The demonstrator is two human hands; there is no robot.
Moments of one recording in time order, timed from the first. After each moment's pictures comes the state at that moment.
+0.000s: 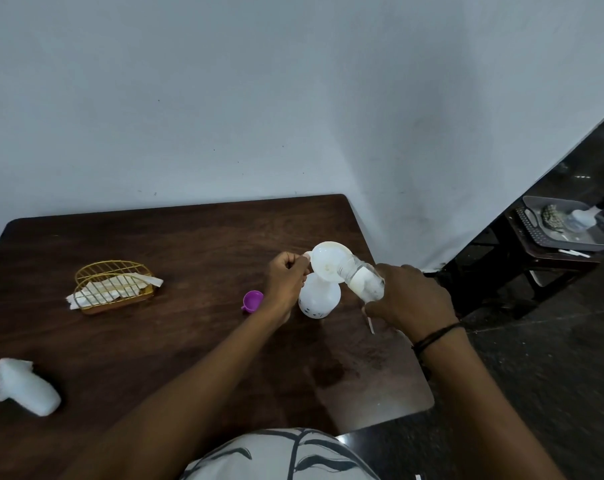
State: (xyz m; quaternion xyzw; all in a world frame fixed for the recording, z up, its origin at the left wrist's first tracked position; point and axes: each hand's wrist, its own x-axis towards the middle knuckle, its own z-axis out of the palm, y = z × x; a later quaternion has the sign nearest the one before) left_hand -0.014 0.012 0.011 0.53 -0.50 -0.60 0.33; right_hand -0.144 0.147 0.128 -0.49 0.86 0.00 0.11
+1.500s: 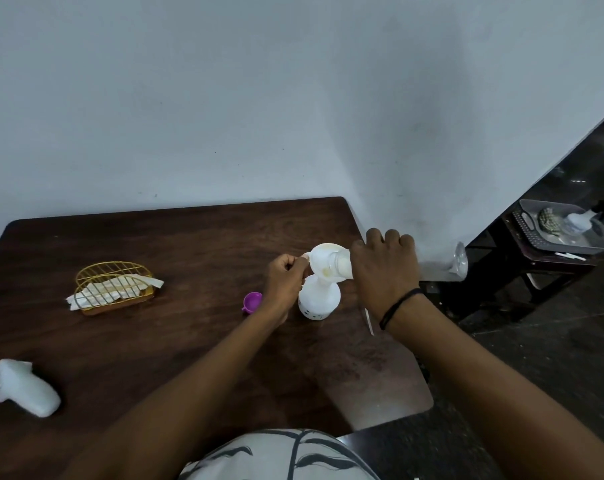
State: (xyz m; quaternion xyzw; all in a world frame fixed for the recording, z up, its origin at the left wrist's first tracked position) left_hand -0.010 0.014 0.017 0.51 -0.51 -0.61 0.32; right_hand -0.109 0.111 0.152 -0.57 0.80 0.17 -0.10
